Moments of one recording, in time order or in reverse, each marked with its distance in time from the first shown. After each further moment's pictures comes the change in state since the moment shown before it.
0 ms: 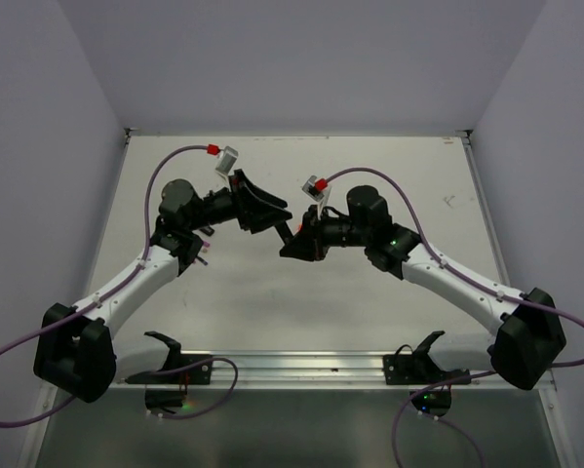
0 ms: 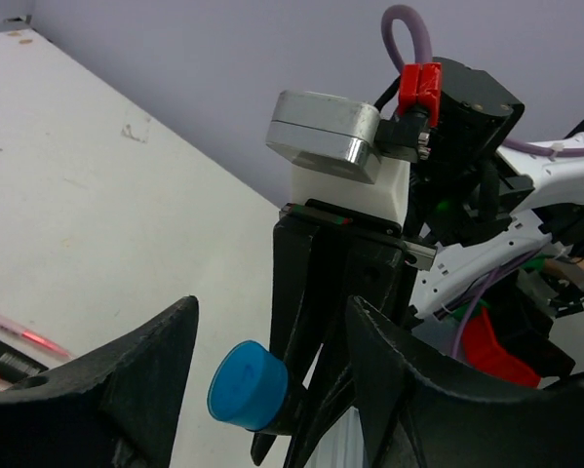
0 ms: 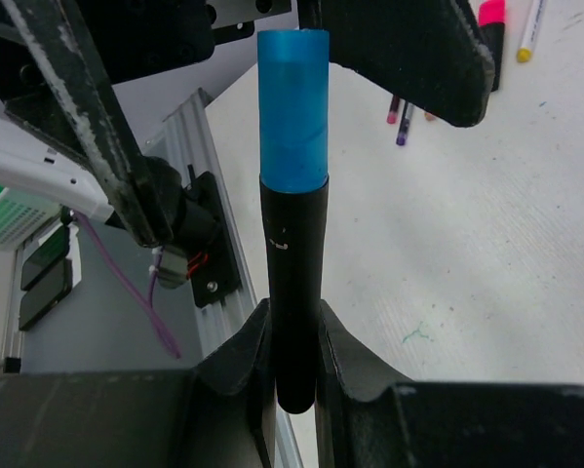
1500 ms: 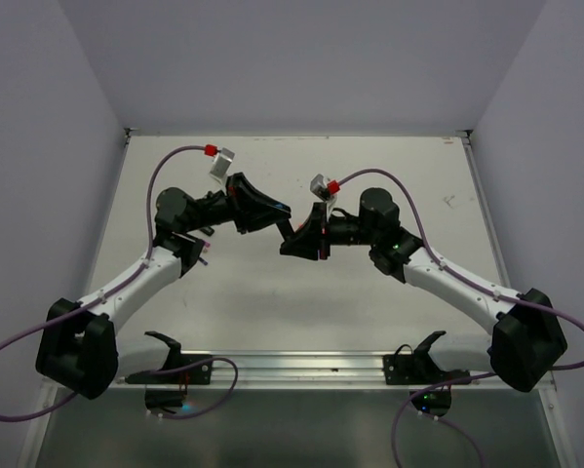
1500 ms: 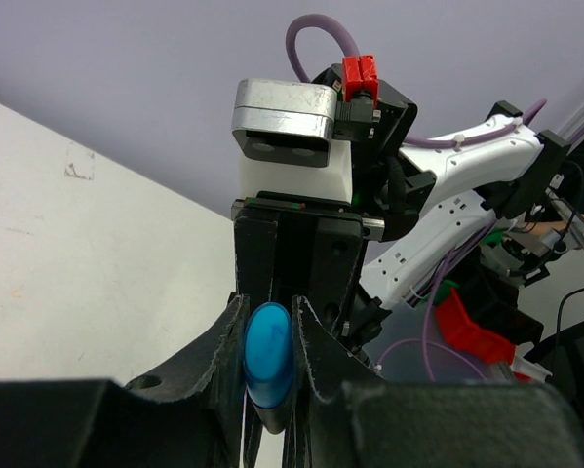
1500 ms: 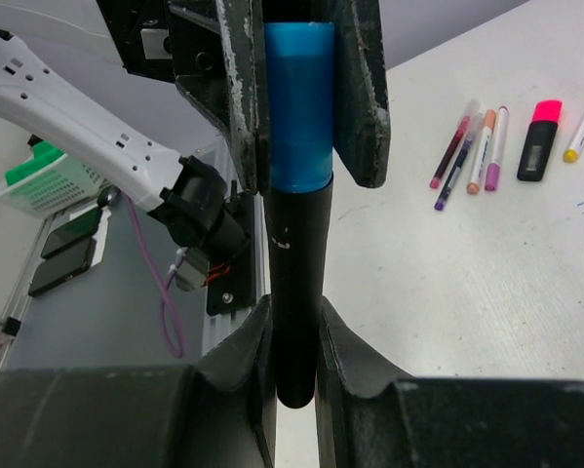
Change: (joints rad) left arm 0.005 0.010 -0.032 0.275 0.083 -0.113; right arm -0.041 -0.008 -0.092 0.270 -0.217 -0.021
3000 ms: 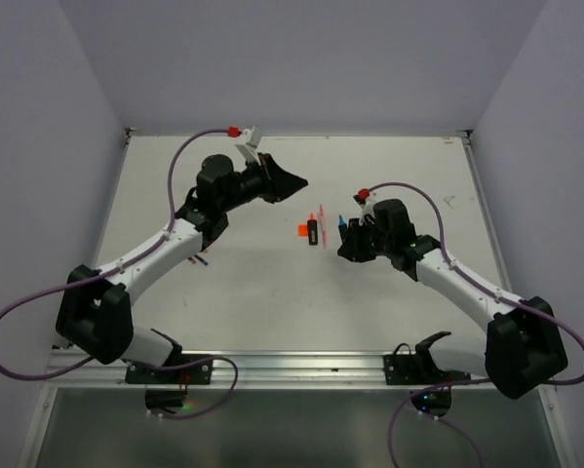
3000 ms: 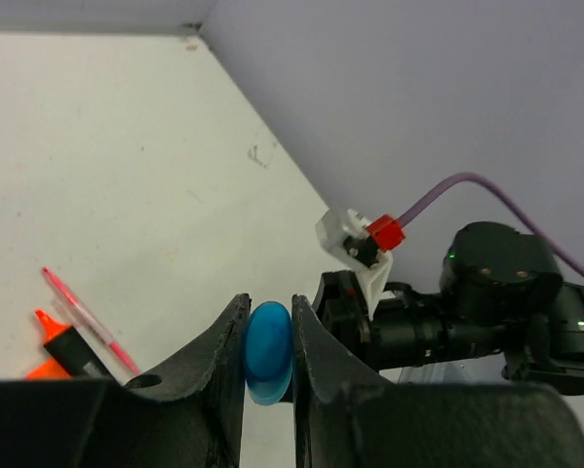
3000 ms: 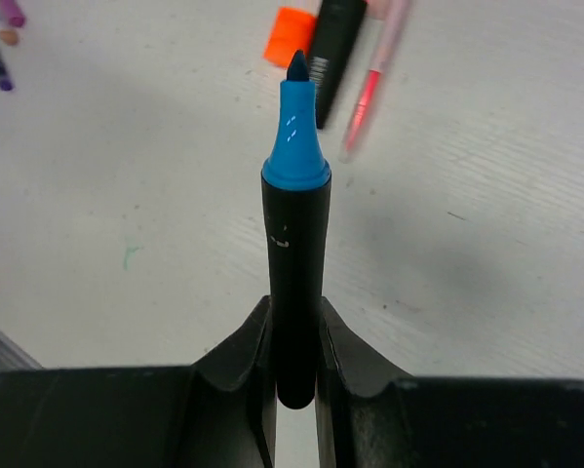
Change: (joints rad) left arm -0.092 0.174 0.265 -0.470 -0.472 0.170; right arm -0.215 -0.039 -0.119 -0.502 0.562 -0.034
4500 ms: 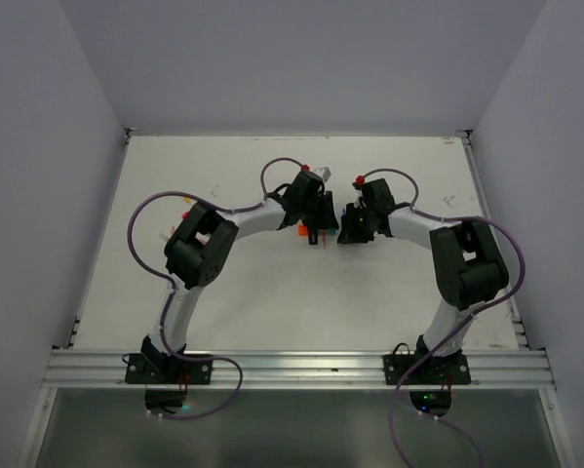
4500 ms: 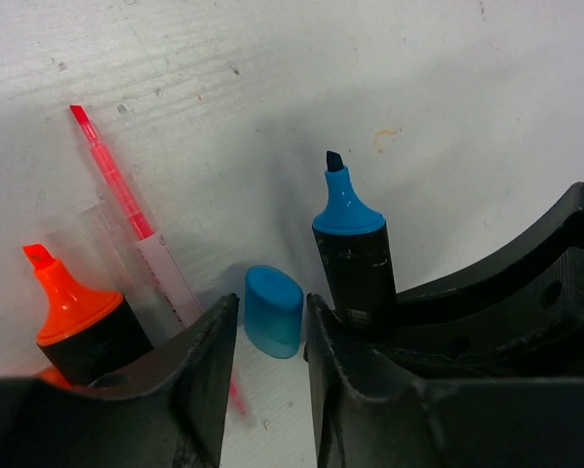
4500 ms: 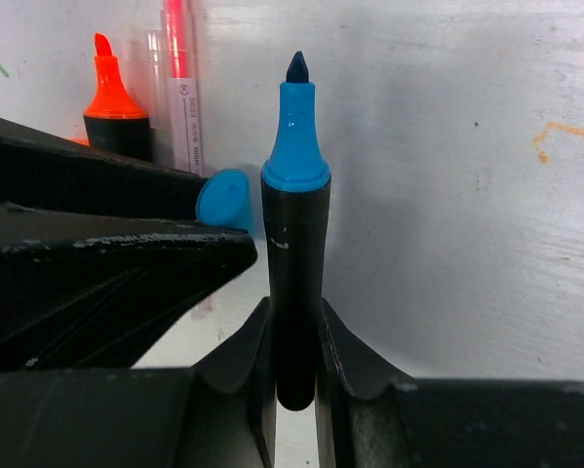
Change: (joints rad) left arm -0.209 0.800 0.523 -0.487 -0.264 0.024; right arm -0.130 0.553 0.278 0.010 0.069 0.093
